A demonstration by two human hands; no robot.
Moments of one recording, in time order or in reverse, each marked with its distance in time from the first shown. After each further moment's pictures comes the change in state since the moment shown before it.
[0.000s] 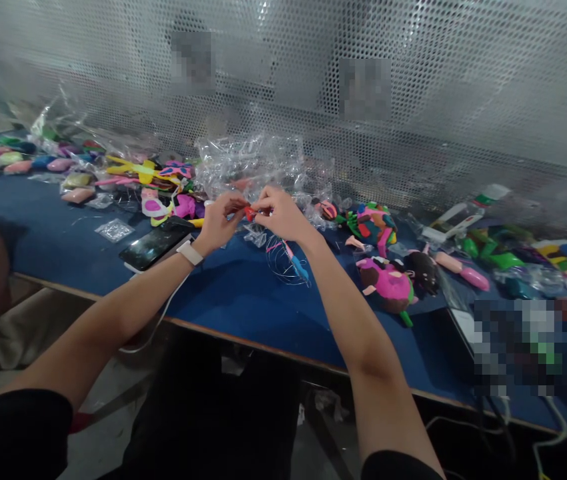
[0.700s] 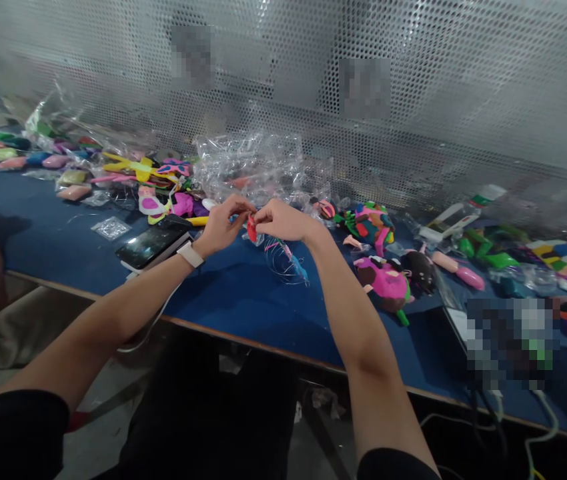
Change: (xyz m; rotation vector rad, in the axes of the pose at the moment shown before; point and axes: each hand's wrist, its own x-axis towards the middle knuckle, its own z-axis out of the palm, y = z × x) left_hand -0.001 0.015 0.005 0.039 -0.093 0.099; right_hand -0.004 -0.008 -0.017 0.157 -0.437 0.128
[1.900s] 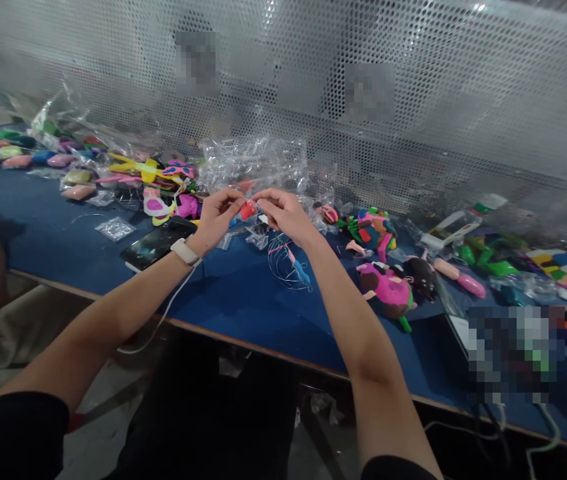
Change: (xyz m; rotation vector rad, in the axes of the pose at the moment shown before) left_hand 0.012 -0.004 -0.017 -0.118 0.170 -0.132; right_hand 0.014 0.014 0.018 0.447 0.446 0.000
